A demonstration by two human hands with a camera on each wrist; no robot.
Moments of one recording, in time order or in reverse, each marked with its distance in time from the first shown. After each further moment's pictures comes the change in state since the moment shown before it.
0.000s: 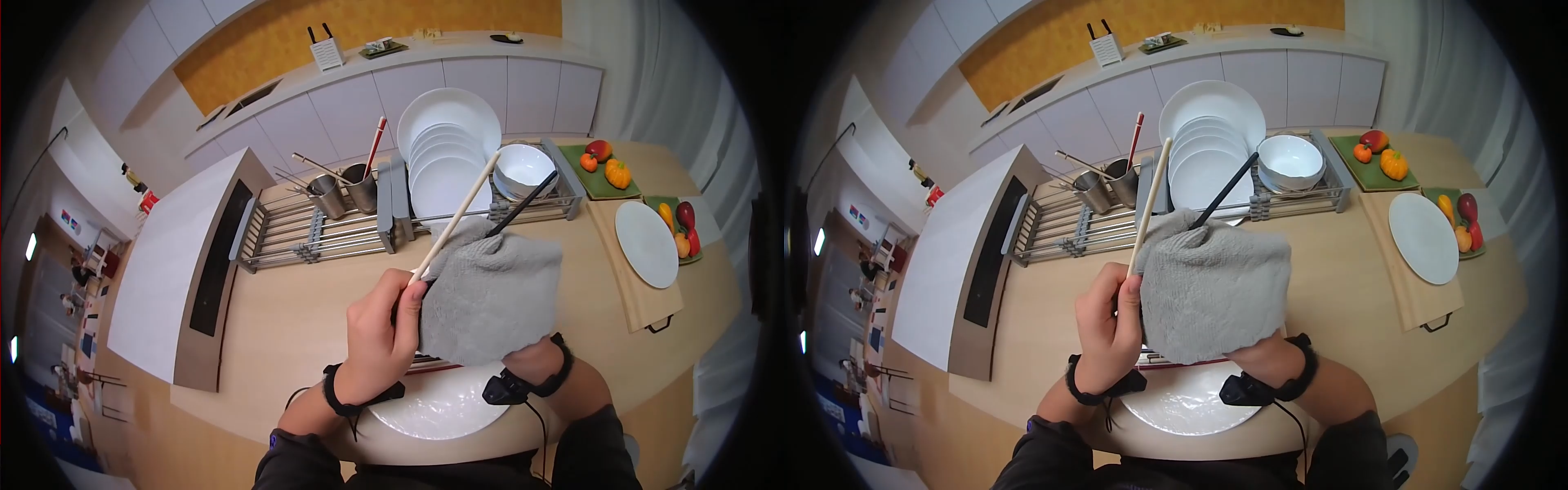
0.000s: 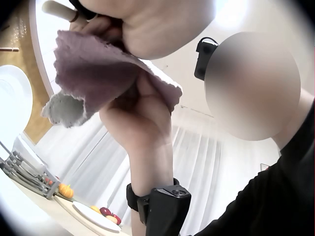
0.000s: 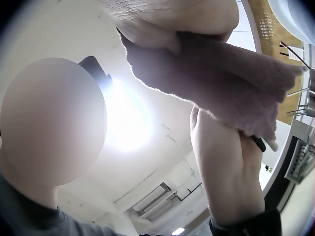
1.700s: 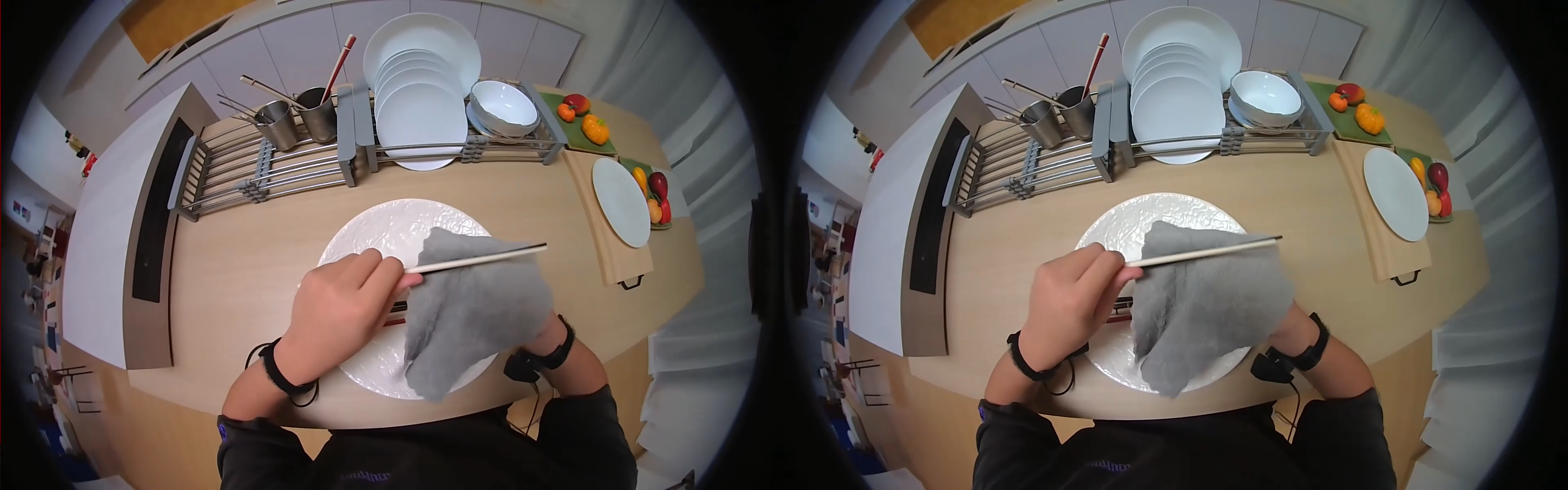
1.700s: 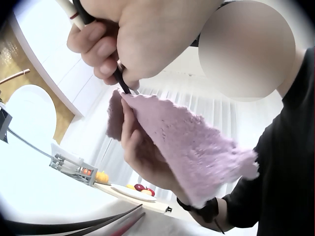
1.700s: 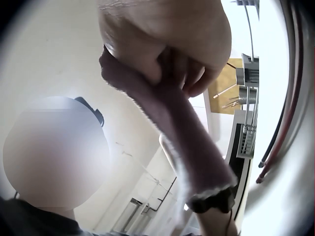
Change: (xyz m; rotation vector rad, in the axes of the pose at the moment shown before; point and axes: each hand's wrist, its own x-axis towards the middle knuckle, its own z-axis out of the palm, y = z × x) left_hand -0.024 -0.037 -0.028 0.406 -0.367 0.260; right_hand -0.043 0.004 -0.026 -0.376 -0.076 0.463
